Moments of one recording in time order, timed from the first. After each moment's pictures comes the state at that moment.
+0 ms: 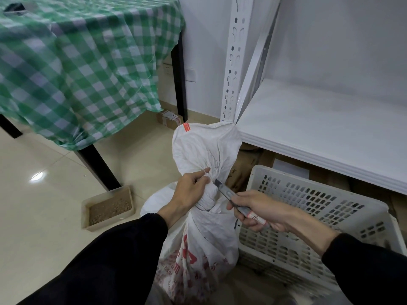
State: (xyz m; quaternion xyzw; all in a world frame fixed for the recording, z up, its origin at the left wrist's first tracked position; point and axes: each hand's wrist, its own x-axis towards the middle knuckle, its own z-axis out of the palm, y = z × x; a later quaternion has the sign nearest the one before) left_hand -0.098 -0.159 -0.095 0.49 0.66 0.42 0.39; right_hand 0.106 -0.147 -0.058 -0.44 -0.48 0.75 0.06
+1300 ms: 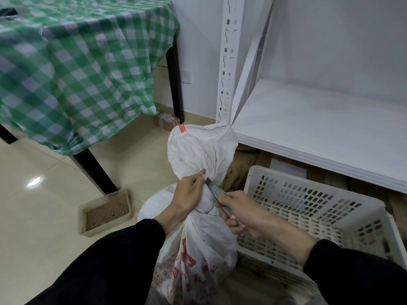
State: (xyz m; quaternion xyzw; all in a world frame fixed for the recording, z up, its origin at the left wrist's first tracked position) left_hand -0.089 -0.159 -0.093 0.49 0.68 0.39 0.39; right_hand 0.073 -0.168 -0.050 -0.51 -0.47 0.71 0.14
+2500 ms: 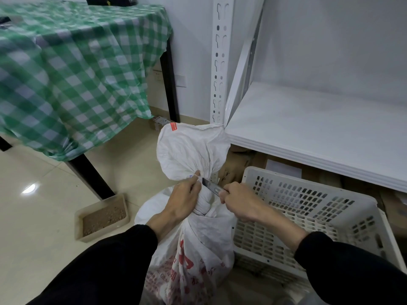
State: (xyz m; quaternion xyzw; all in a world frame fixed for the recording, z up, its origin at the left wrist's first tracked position) left_hand -0.093 -0.170 -0.089 0.61 0.66 0.32 0.30; right_hand 0.079 -0.143 -0.048 -0.55 -0.75 0.37 0.05
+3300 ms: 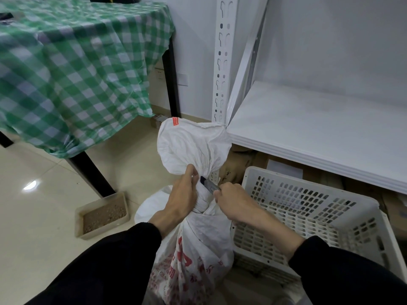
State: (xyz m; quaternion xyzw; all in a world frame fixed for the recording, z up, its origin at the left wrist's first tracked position) left_hand -0.089 -0.169 -0.087 0.61 0.66 0.37 0.23; right_hand 0.060 -0.156 -0.038 -0.55 -0.78 0.30 0.01
